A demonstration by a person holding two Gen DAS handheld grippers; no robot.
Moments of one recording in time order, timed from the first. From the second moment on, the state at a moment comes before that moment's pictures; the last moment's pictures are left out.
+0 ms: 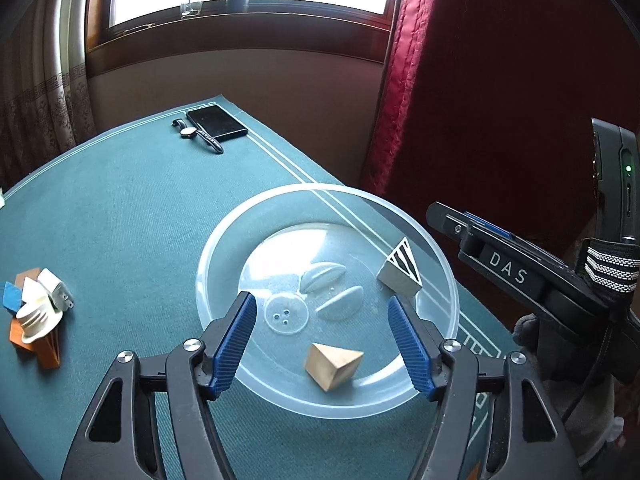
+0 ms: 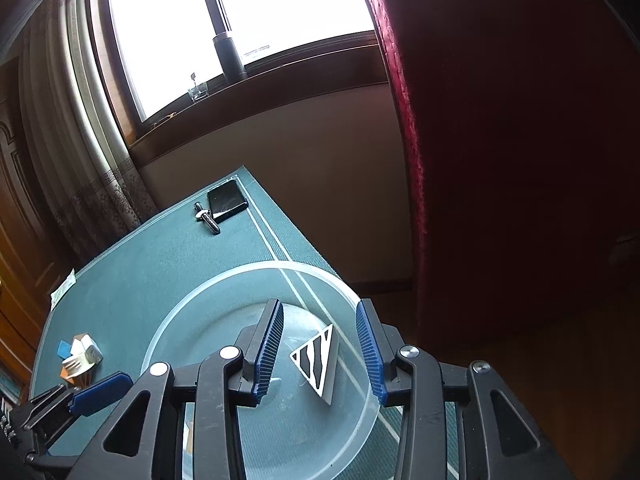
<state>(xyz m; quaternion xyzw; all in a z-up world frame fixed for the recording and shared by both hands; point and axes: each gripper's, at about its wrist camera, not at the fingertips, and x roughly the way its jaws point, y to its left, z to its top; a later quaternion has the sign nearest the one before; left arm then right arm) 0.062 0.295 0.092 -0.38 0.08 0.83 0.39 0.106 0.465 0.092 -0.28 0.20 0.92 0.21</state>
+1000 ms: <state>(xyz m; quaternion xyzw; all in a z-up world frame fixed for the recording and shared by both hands) 0.023 0.168 0.105 -0.32 0.03 0.92 0.23 0.095 0.407 0.083 -0.27 0.15 0.95 0.12</state>
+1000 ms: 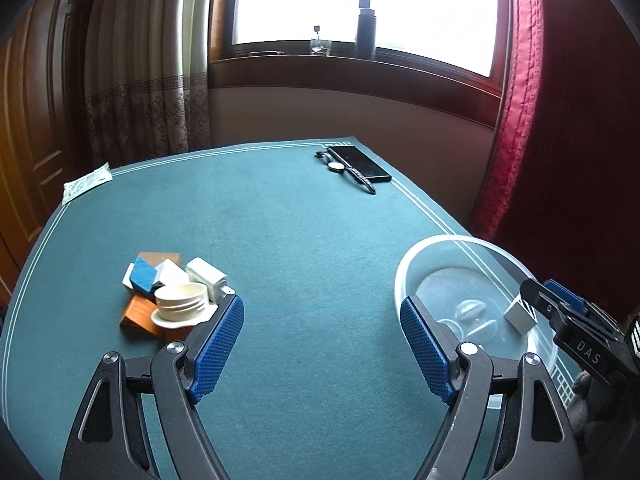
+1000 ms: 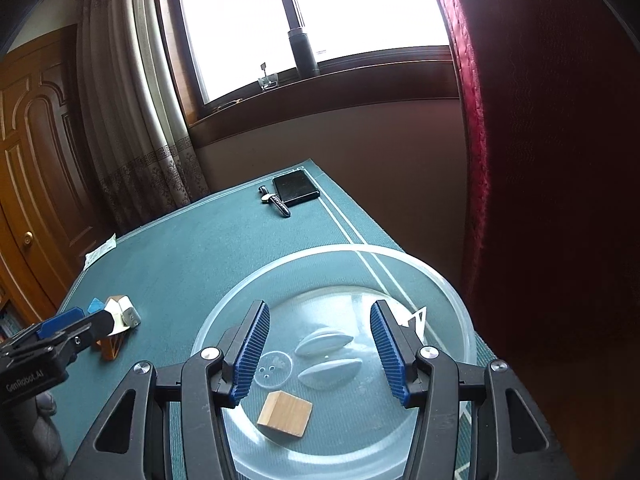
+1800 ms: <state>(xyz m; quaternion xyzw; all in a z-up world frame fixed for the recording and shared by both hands) -0.025 0.022 0.081 -0.33 0.00 0.94 0.07 0.056 0.309 0.080 -0.34 0.11 0.93 -0.05</state>
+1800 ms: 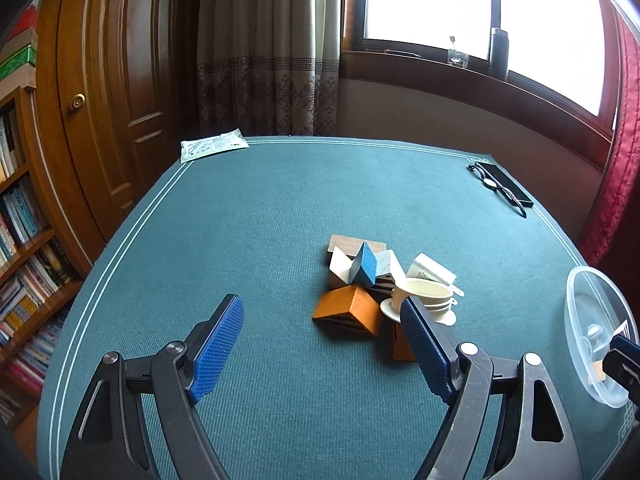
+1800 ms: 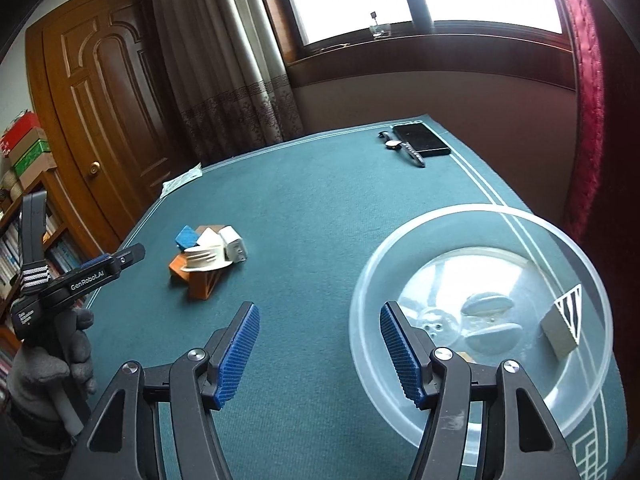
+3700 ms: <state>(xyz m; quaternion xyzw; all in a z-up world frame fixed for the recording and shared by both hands) -0.024 0.025 0.056 -0.38 0.01 0.92 0.12 -0.014 0.252 0.063 -0.39 0.13 0.90 -0.15</state>
